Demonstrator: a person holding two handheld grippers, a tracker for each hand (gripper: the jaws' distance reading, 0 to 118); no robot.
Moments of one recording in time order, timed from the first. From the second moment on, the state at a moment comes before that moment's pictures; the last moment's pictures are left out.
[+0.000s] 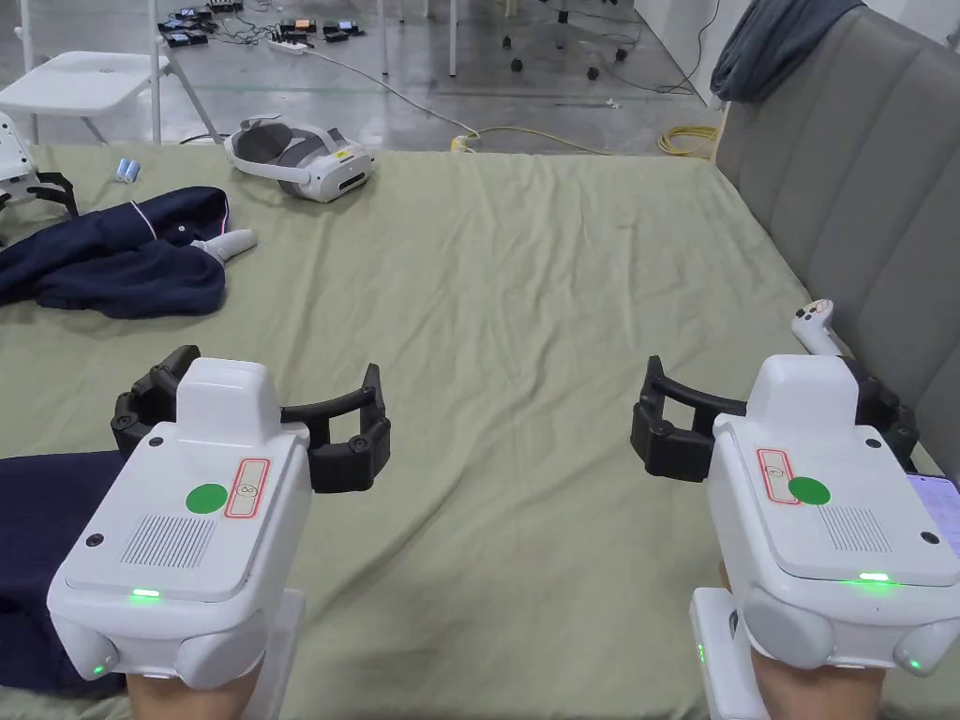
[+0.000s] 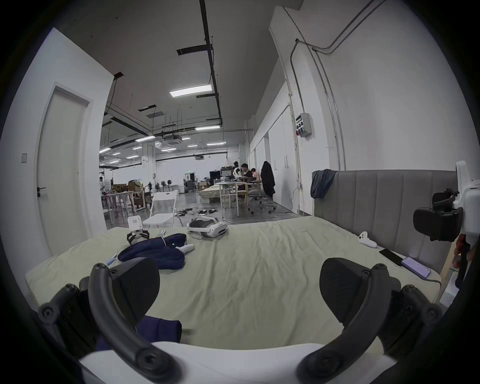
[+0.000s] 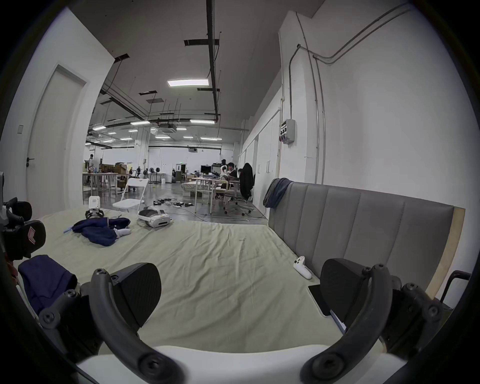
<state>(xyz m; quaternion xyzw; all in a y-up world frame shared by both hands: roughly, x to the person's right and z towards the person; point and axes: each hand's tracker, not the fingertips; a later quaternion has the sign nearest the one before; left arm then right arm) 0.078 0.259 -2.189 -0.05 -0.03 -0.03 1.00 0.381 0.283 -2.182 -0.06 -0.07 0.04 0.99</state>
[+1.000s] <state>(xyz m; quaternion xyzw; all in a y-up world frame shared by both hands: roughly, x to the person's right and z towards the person) 0.083 0.266 -2.188 -0.04 -0.02 -0.03 1.00 0.378 0.288 -2.178 -0.05 -0.07 0.05 0.99</state>
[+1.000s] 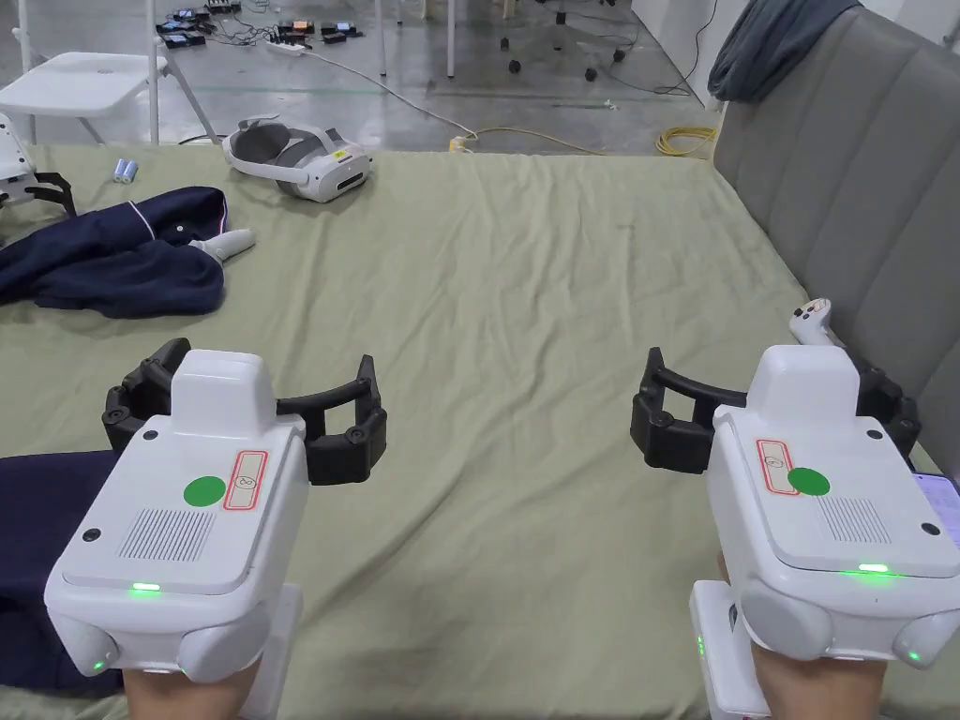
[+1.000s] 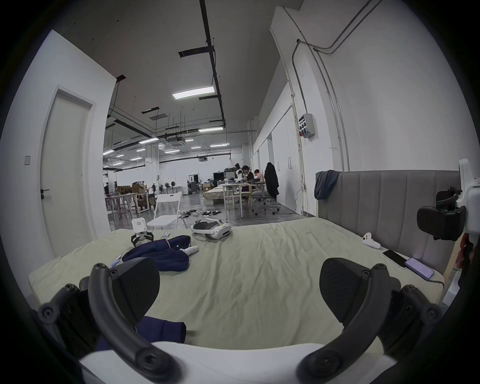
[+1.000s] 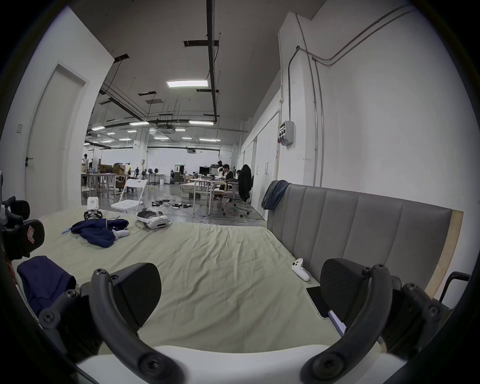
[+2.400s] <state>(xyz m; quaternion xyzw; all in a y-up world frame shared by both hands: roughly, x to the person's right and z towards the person) 0.088 0.266 -2.187 -0.04 -0.01 -0.03 1.00 0.378 0.283 -2.176 -0.05 -0.07 0.05 1.00</state>
